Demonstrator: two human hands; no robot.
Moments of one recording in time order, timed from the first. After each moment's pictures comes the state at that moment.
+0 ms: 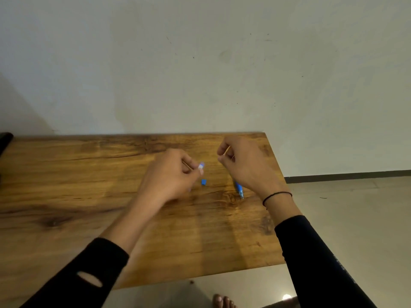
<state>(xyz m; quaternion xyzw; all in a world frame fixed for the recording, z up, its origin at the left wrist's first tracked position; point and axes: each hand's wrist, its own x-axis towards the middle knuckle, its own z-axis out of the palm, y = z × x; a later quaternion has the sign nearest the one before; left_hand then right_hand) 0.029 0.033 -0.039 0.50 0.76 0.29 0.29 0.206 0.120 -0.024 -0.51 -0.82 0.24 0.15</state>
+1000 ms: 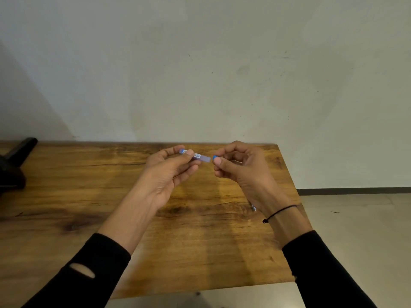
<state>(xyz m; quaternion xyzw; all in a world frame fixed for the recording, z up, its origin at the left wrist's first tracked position) 0.001 0.032 -0.019 0.11 0.51 0.64 0.57 0.183 0.108 -0.028 -0.38 -0.57 0.63 0.36</state>
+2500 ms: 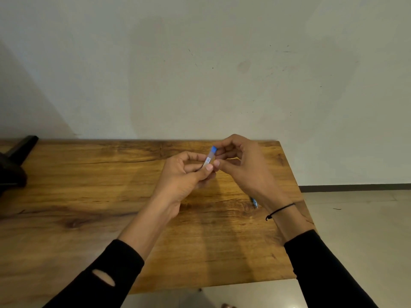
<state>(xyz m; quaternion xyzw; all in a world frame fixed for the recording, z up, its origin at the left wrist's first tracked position) 0.029 0.029 -0.040 0.25 0.58 0.58 0.52 0.180 0.107 -0.023 -0.41 -0.72 0.46 0.31</state>
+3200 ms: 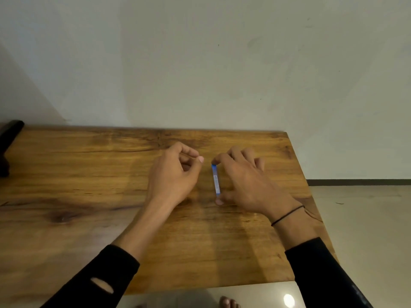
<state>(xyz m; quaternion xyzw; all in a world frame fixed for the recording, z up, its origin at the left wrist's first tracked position) 0.013 0.031 -0.077 0.42 0.76 0.44 0.23 0.186 0.103 -0.053 -0.39 -0.91 0.13 -0.02</state>
